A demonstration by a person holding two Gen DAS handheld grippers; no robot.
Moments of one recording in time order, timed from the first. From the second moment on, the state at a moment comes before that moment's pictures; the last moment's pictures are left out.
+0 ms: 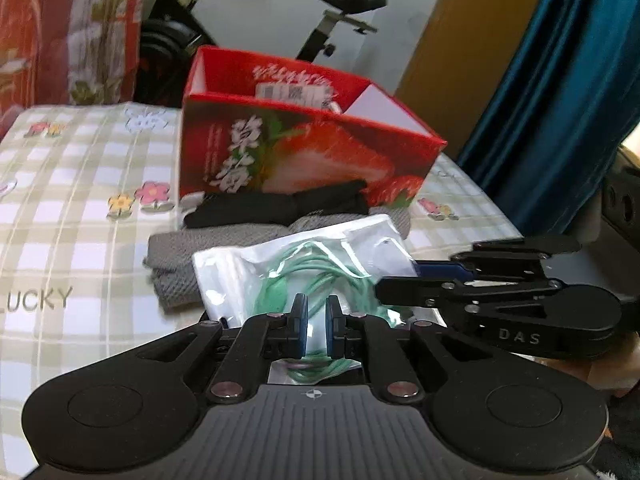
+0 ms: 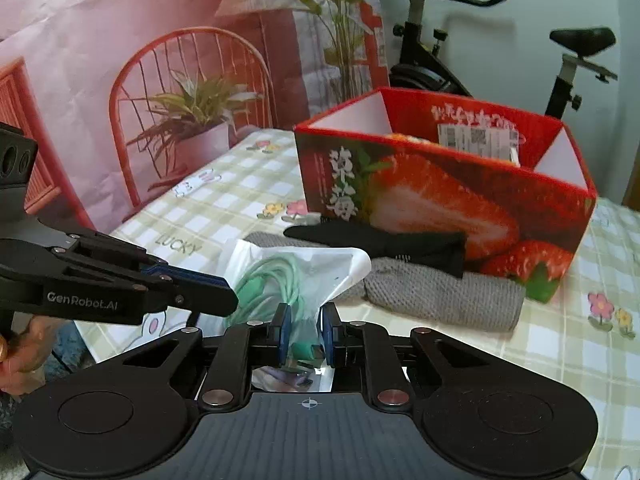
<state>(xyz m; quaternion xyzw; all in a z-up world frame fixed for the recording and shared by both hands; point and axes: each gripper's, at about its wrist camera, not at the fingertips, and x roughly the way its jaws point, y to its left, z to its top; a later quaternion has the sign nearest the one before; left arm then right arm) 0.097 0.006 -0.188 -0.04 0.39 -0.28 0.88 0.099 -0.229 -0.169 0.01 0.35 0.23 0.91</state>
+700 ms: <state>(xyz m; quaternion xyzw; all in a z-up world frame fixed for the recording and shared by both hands) 0.113 0.026 -0.222 -0.08 0.43 -0.23 0.87 0.091 -0.253 -0.208 0.06 0.38 0.20 0.90</state>
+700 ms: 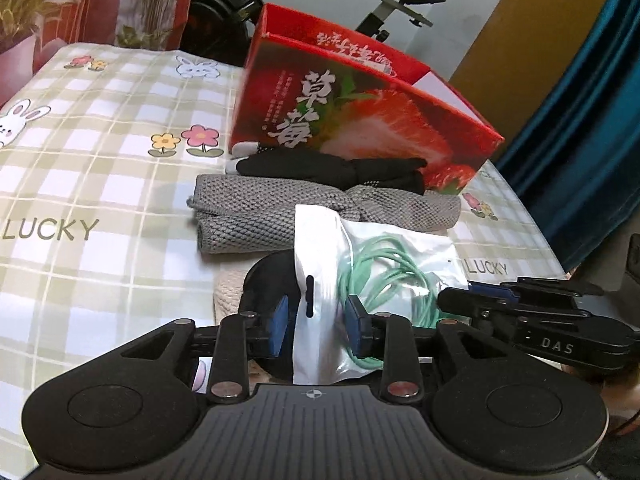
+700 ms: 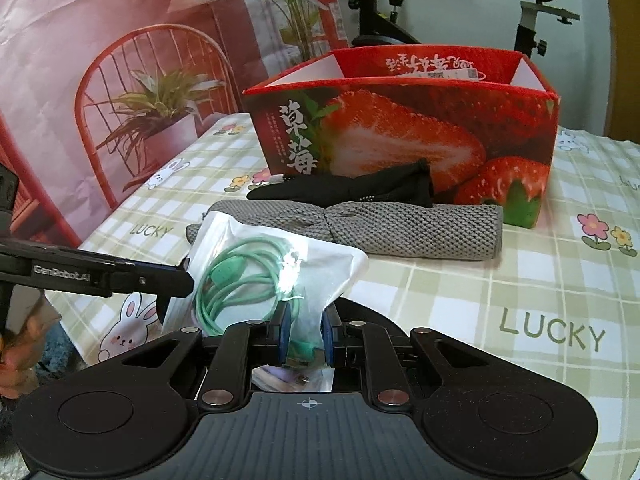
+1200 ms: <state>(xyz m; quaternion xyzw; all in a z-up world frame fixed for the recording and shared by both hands) 0.123 0.021 -0.229 -0.12 0.43 -0.26 0.86 0.094 -0.253 -0.208 0.08 0.37 0.20 0.90</state>
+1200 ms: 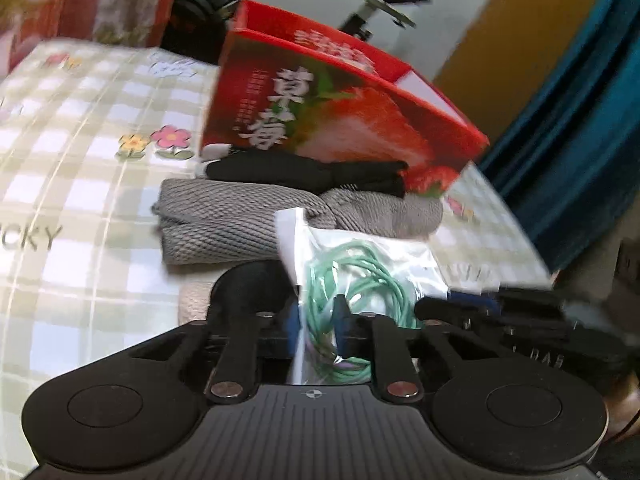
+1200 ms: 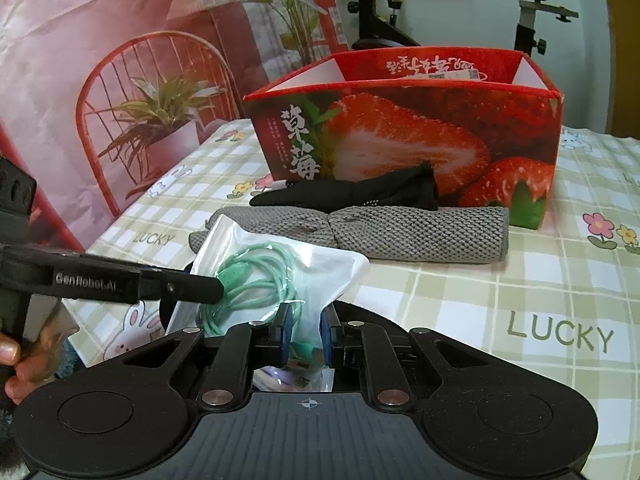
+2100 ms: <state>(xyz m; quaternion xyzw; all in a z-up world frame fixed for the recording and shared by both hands) 0.253 -0.022 -0.109 -0.08 0.29 -0.28 0.91 0.238 -0.291 -0.090 0.02 0.22 0.20 0.96</state>
